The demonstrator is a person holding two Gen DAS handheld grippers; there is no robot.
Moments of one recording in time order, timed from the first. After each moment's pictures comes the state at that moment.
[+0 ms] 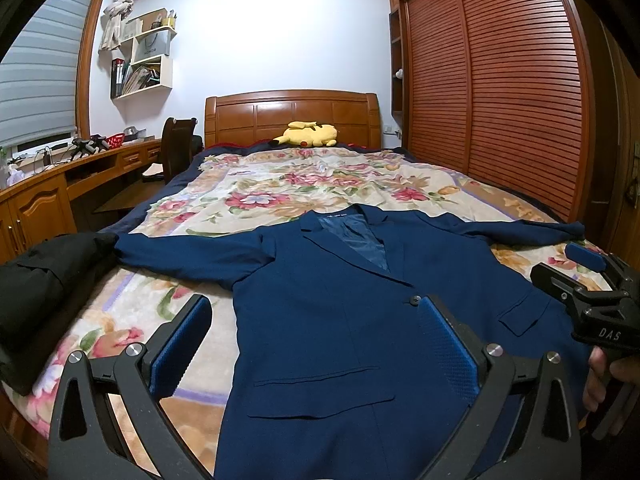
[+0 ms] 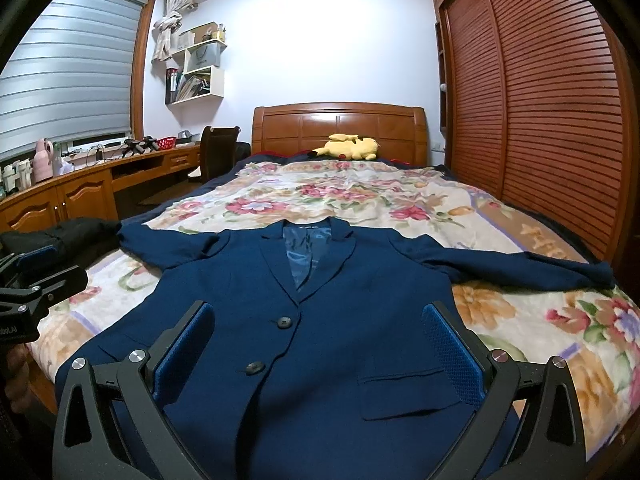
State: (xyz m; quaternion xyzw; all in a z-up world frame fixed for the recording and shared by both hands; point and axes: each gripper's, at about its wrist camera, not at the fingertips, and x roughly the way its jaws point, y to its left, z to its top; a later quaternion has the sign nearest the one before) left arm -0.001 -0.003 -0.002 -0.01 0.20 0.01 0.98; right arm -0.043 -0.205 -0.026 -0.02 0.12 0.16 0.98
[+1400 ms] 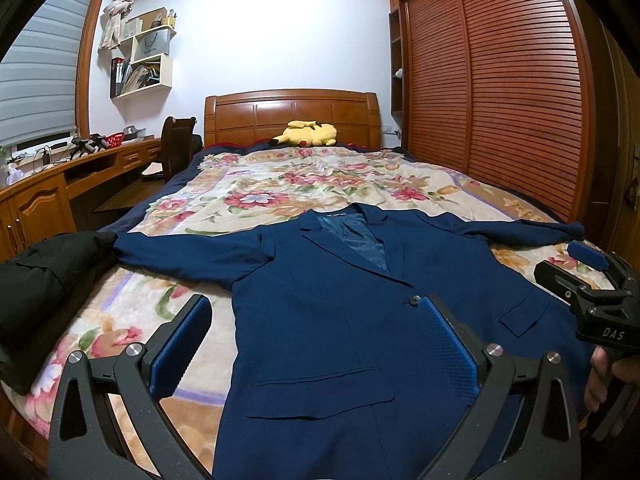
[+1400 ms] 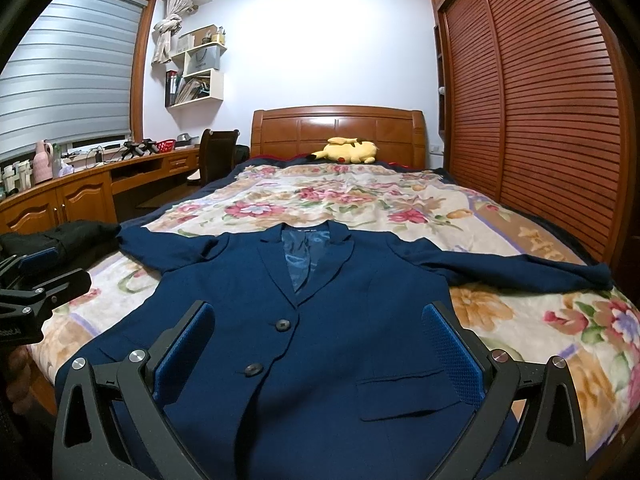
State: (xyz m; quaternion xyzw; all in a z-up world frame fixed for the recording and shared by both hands) left arm -0.001 0.000 0.000 -0.01 0.20 0.01 0.98; right arm -0.047 -0.203 -0.028 -0.02 0.11 0.16 0.98
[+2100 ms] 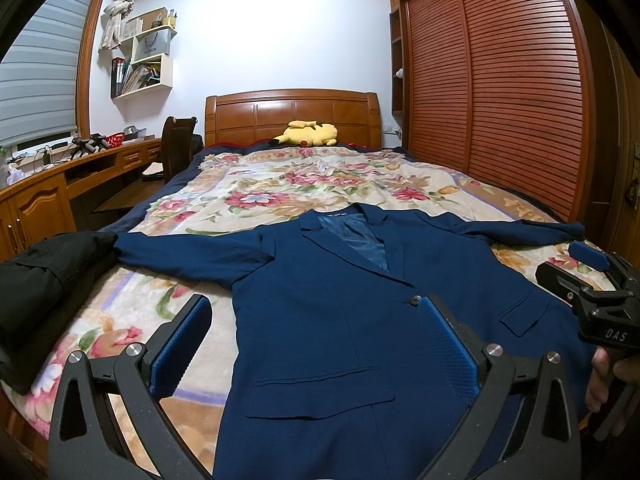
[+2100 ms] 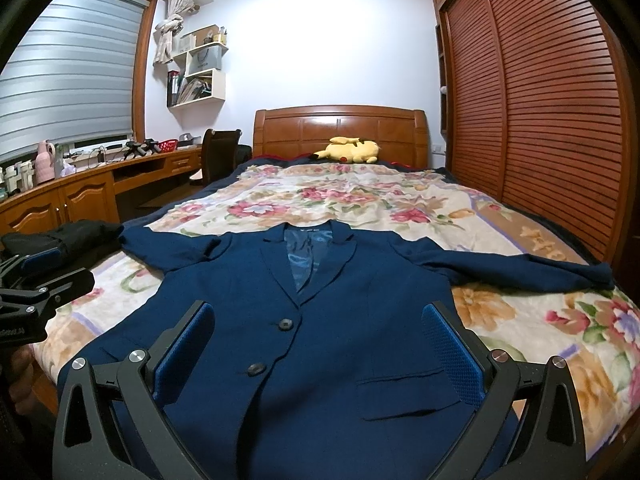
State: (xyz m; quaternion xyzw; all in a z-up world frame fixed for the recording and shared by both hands) left arm -0.001 0.000 -0.001 -0.01 0.20 0.01 0.98; right arm -0.047 -0.203 -0.028 -0.02 0.11 0.17 0.98
